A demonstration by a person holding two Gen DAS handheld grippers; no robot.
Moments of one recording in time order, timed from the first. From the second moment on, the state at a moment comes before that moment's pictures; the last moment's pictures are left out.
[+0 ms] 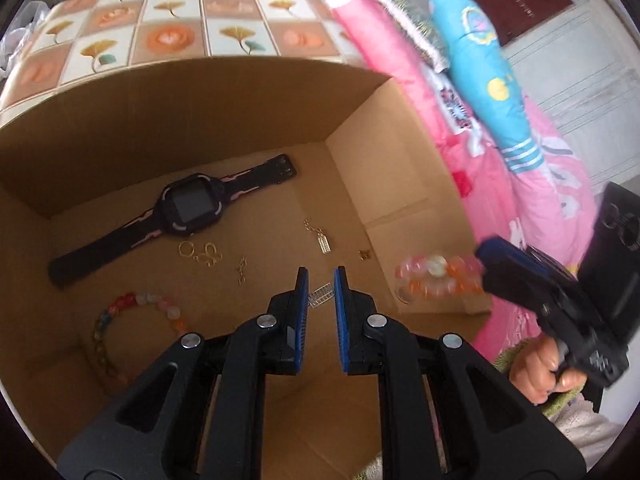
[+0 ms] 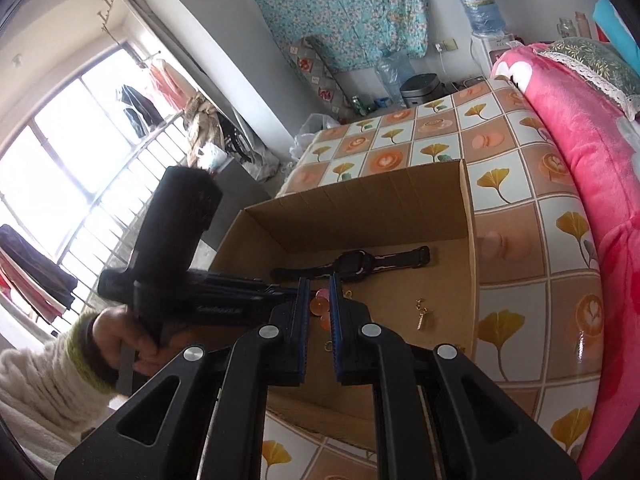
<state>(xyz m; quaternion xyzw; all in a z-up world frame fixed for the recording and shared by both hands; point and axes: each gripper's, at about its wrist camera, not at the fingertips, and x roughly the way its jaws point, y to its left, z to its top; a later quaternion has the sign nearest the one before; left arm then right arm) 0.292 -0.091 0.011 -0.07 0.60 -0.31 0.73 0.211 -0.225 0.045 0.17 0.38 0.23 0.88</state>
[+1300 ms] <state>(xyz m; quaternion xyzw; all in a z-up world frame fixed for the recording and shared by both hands) 0.180 0.081 0.069 -0.13 0.44 -0.11 0.88 0.192 -0.268 0.006 0.20 0.47 0.10 0.85</state>
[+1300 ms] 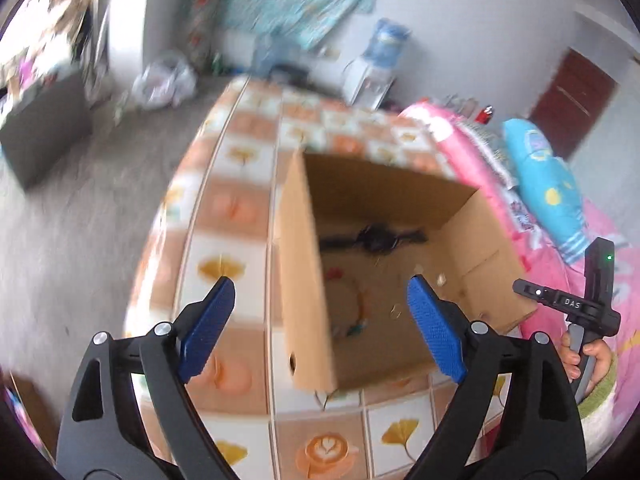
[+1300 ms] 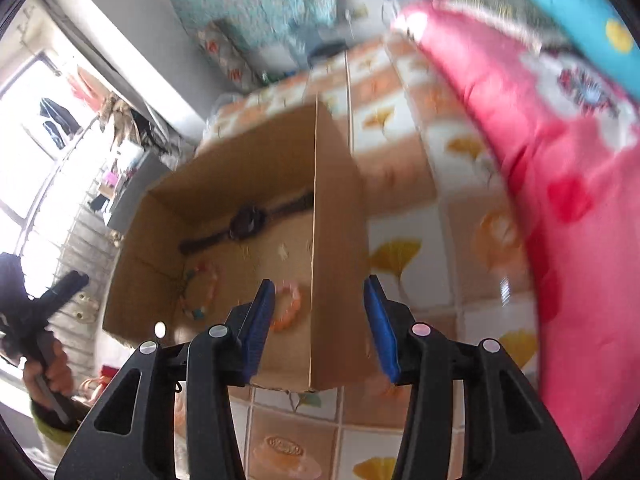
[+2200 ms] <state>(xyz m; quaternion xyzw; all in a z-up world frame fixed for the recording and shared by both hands) 0.105 0.049 0.022 -0.17 0.48 -0.17 0.85 0.099 -0.241 0.011 0.17 0.48 0.05 0.86</state>
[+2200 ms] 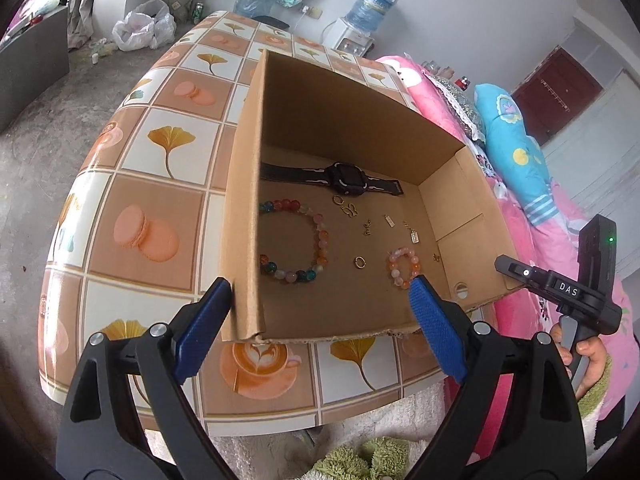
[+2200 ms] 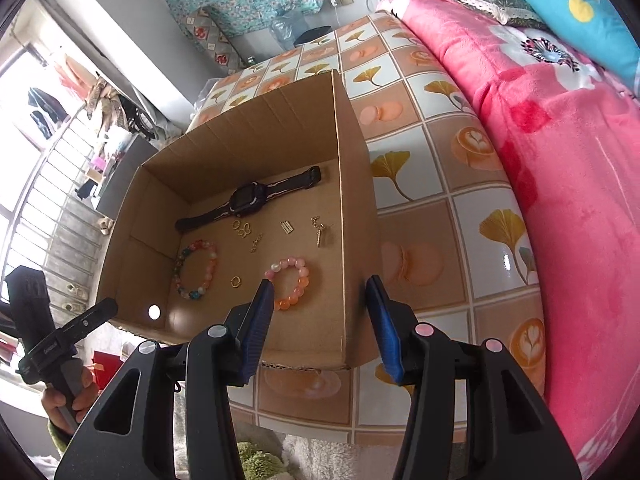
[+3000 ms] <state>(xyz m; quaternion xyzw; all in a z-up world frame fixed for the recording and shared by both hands) 0.014 0.010 0.077 -0.02 0.37 -0.06 0.93 -0.006 -0.184 0.039 0.08 0.39 0.04 0.92</state>
